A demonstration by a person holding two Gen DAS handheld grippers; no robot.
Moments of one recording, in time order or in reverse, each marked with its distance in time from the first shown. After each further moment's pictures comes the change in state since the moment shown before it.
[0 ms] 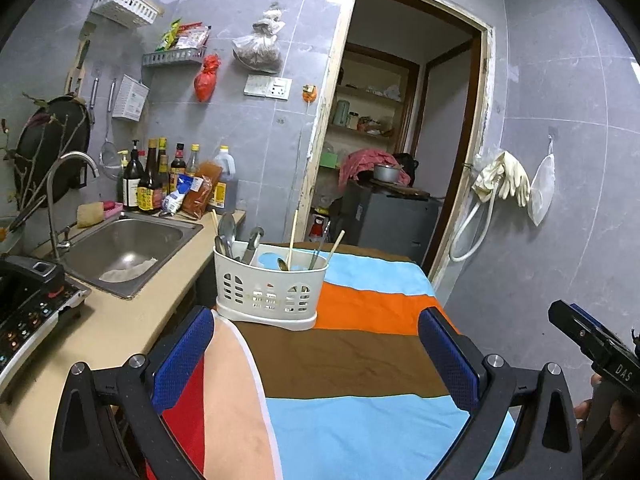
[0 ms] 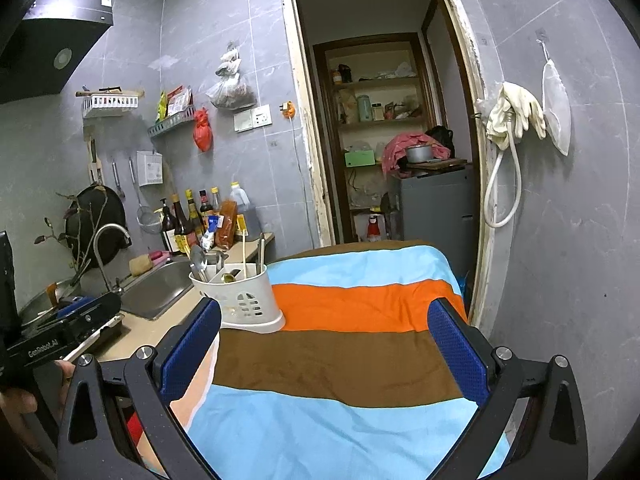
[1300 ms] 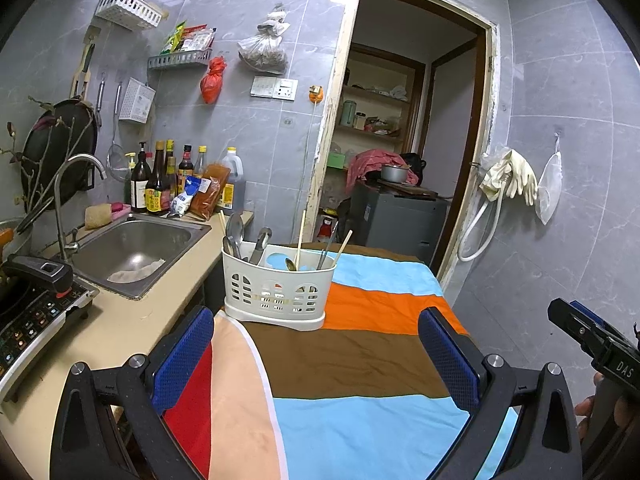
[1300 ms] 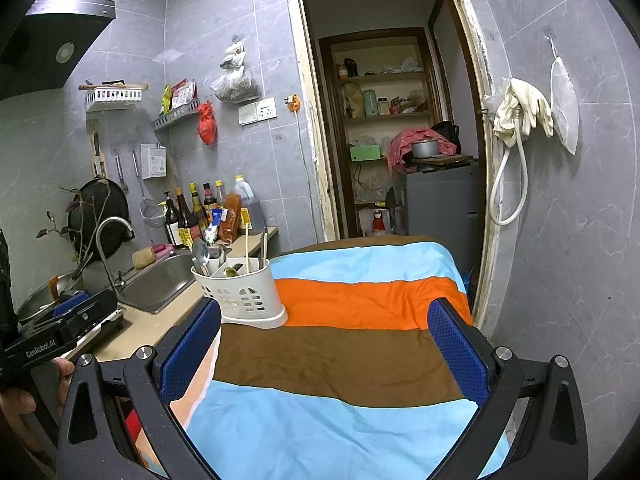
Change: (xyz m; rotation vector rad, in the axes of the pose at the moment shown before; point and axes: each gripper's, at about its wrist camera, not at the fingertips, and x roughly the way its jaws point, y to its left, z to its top) left arm -0.003 0.002 -0.003 0.008 -0.004 0.012; right arm 0.001 0.007 0.000 -0.014 0.023 0.013
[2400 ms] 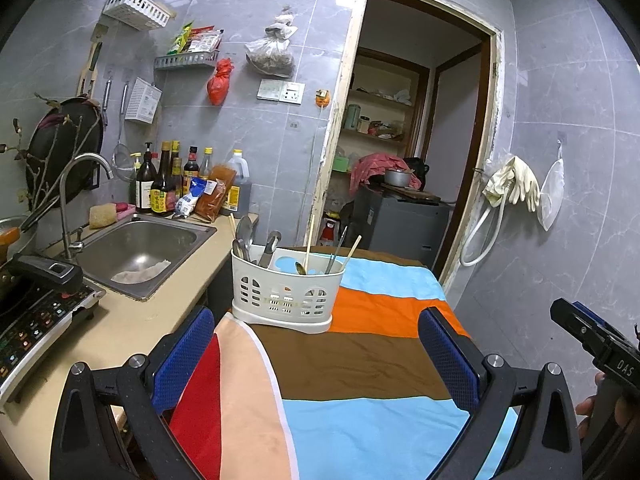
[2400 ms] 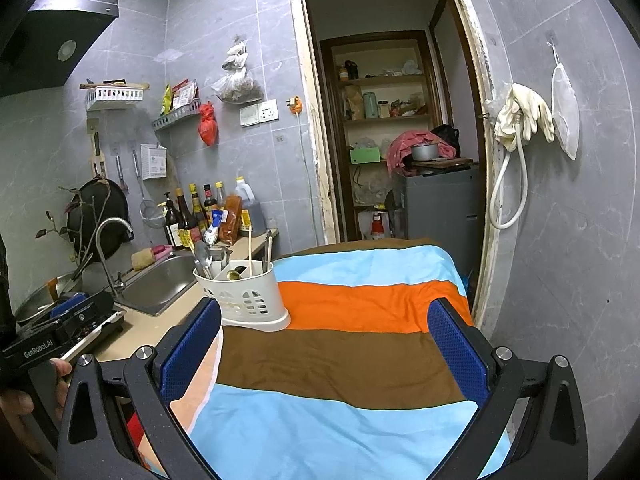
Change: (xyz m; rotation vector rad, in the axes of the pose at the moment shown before) left arm -0.003 0.017 -0.002 -0.013 -0.007 0.009; right arm 0.006 0.004 0.001 -0.006 -0.006 -0.002
